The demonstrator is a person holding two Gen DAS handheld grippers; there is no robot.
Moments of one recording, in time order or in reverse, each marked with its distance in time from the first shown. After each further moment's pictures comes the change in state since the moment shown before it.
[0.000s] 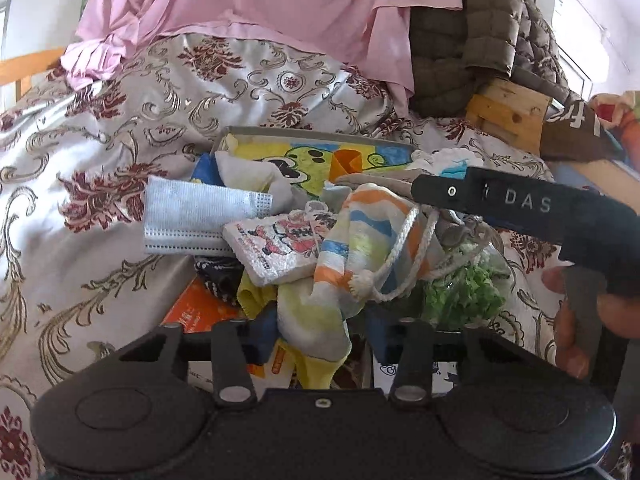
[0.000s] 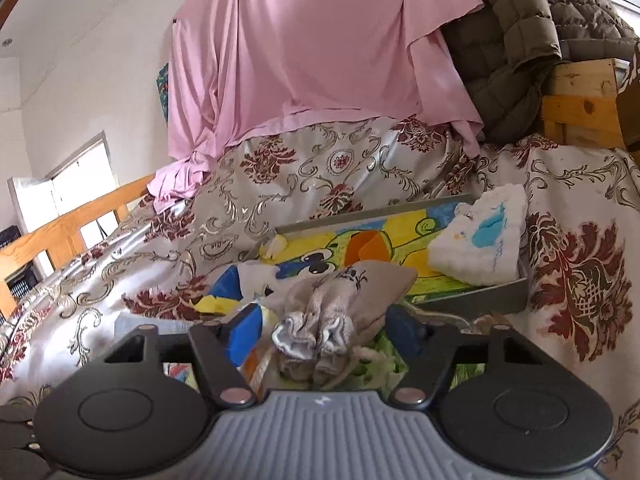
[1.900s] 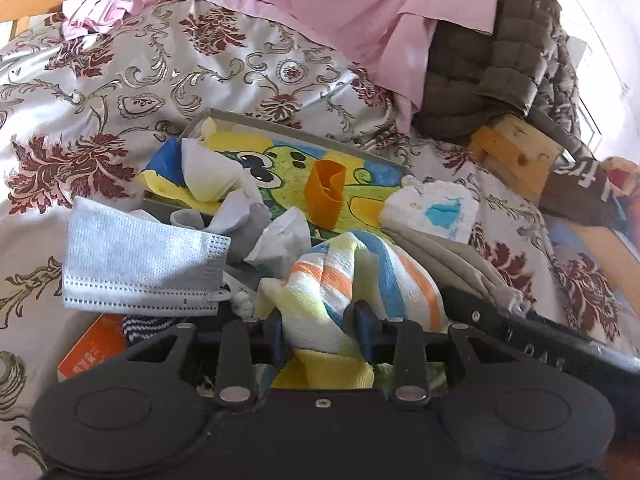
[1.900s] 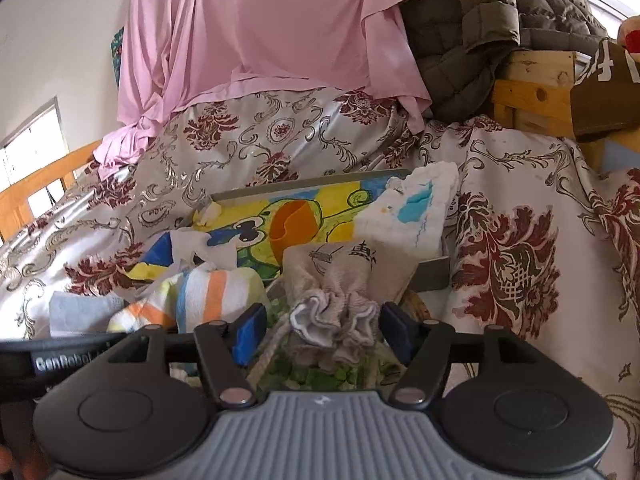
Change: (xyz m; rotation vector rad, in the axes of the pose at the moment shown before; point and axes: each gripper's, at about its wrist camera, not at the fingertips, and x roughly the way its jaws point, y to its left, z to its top) left arm 0.045 -0.012 0.037 -0.193 0.017 -0.073; right arm -0.005 -0.028 0.002 -0.023 0.107 -0.173
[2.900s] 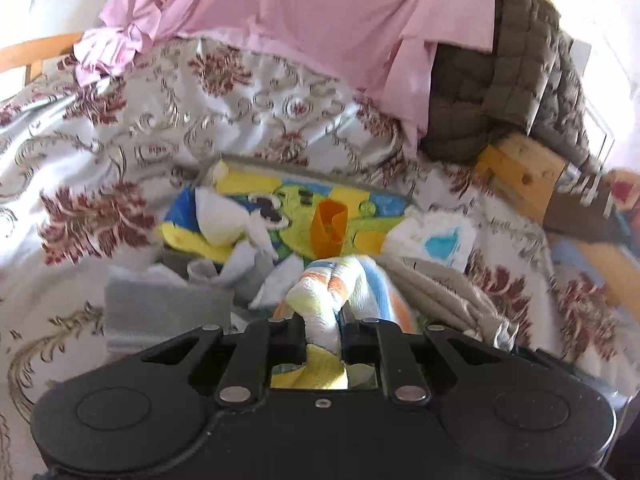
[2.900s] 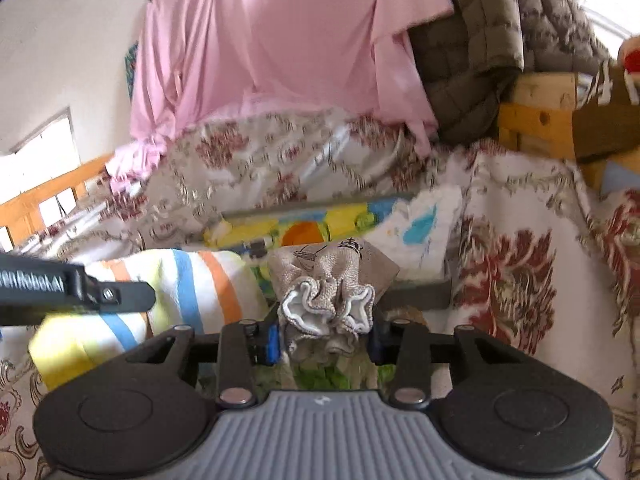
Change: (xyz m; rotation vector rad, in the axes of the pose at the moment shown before) left arm -0.041 -0.026 0.026 0.034 -0.068 0.069; right arm -0.019 0.003 -0.002 -0.025 -0.102 0.027
